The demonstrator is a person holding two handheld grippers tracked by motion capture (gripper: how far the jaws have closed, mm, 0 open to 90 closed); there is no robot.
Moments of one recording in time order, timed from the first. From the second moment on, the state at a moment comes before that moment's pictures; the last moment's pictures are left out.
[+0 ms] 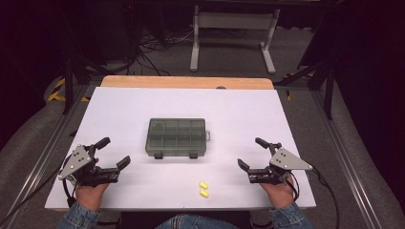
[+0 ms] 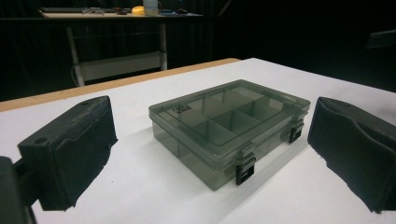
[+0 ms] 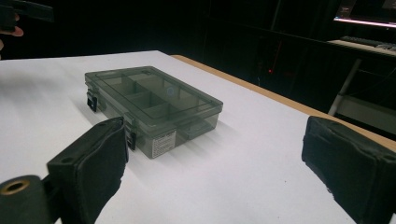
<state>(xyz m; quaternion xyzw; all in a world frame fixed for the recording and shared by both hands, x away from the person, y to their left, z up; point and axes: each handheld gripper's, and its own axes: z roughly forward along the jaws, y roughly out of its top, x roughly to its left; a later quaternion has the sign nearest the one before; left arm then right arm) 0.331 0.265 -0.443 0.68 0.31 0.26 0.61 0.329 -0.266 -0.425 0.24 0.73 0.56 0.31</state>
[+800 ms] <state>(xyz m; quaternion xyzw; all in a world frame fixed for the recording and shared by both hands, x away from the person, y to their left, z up) 0.333 0.265 -0.440 0.69 0.31 0.25 0.60 0.329 -0.262 -0.421 0.25 0.73 0.57 0.29</state>
